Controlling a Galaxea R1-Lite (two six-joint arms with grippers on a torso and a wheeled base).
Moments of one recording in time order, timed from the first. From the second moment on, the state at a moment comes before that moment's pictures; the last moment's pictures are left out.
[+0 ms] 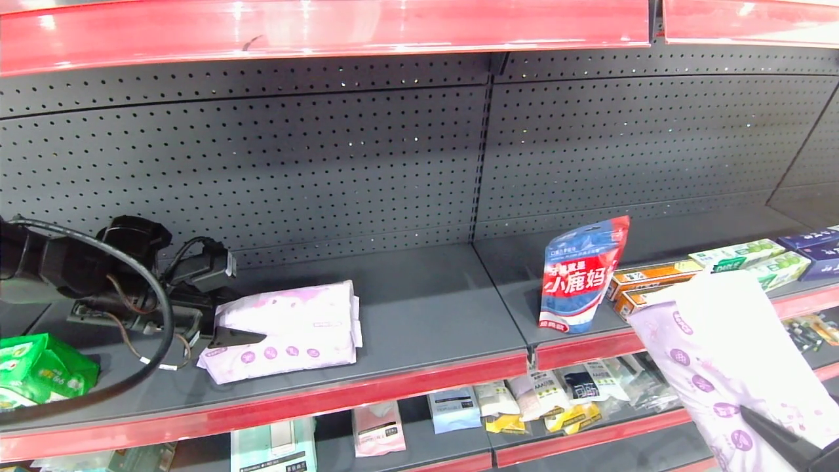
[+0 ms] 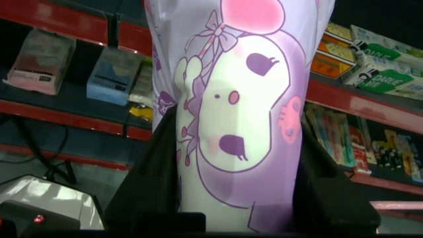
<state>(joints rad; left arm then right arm) 0.14 1.97 -1.06 0.19 -0.79 1.23 -0.06 0.88 -0.06 -0.46 0.16 -0.44</state>
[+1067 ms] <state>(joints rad) 0.17 1.97 -1.02 0.20 -0.80 1.26 -0.06 0.90 -0.08 -0.46 0.16 -0.44</state>
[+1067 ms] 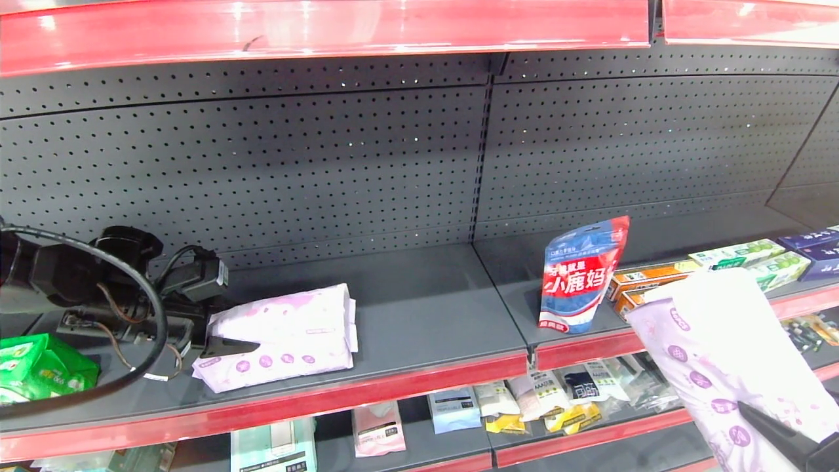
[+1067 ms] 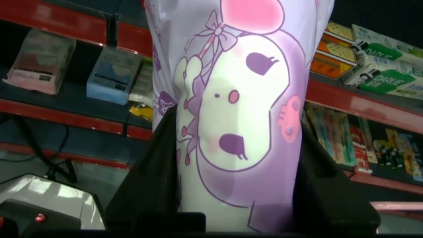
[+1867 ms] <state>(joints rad) 0.17 1.95 -1.01 0.19 -0.80 1.26 -0.06 0.90 -0.08 -0.46 0.16 -0.44</state>
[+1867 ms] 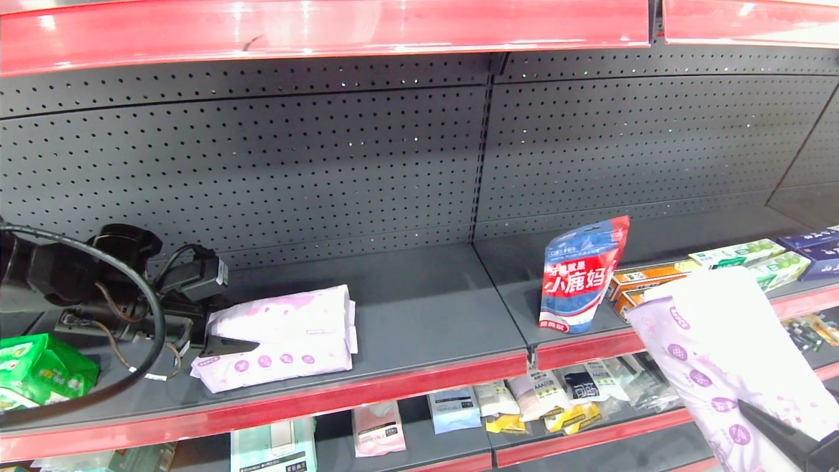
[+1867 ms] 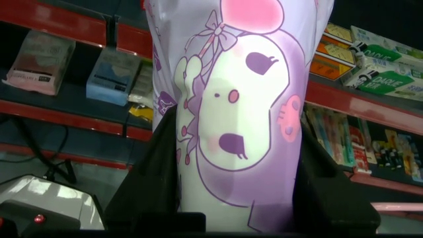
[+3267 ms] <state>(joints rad) 0.19 1.93 -0.99 0.20 -0.87 1.25 -0.06 0.90 -0.09 -0.46 0.16 -0.44</state>
